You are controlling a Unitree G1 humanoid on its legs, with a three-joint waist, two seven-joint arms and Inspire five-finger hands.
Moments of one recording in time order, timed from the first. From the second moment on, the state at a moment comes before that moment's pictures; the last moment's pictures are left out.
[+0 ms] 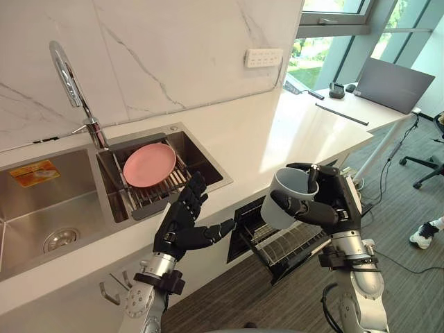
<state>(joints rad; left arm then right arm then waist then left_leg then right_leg) 0.34 0.14 -0.15 -0.10 -0.41 -0.25 -0.34 0.21 -0.13 -0.16 -0.13 0.29 -0.34 0.26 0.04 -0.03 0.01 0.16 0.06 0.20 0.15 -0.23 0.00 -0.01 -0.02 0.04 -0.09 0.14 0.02</state>
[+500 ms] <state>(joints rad) 0.43 0.16 -0.23 0.08 -0.29 -0.17 -0.43 0.27 -0.16 -0.20 -0.10 0.29 -0.35 0.26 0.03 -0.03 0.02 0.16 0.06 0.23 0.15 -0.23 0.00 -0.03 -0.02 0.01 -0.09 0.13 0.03</state>
